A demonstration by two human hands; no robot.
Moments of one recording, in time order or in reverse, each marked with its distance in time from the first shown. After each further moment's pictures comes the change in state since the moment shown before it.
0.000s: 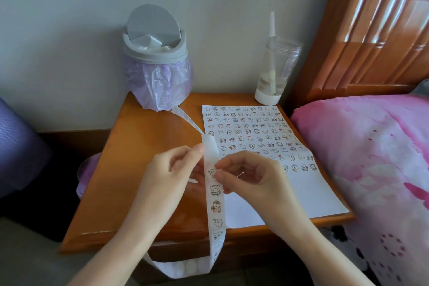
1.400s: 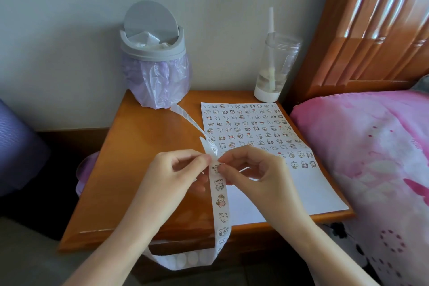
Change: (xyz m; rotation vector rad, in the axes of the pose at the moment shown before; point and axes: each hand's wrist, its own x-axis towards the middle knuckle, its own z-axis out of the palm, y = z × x) left_hand -0.002 0.005 0.001 0.034 -0.067 0.023; right_hand 0.001 0.006 -0.001 -0.124 0.063 -0.088
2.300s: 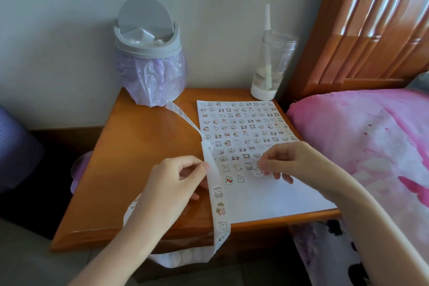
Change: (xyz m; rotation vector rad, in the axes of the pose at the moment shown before) left_hand 0.001 -0.018 0.011 0.234 -0.019 0.004; right_hand 0.024 0.012 -0.076 -0.213 -0.235 0.435
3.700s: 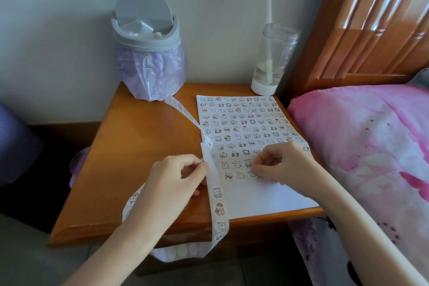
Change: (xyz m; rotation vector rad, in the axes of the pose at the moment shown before) left_hand 0.001 -0.012 0.002 0.103 -0.006 0.005; right_hand 0.013 0.017 0.022 -0.107 0.115 -0.076
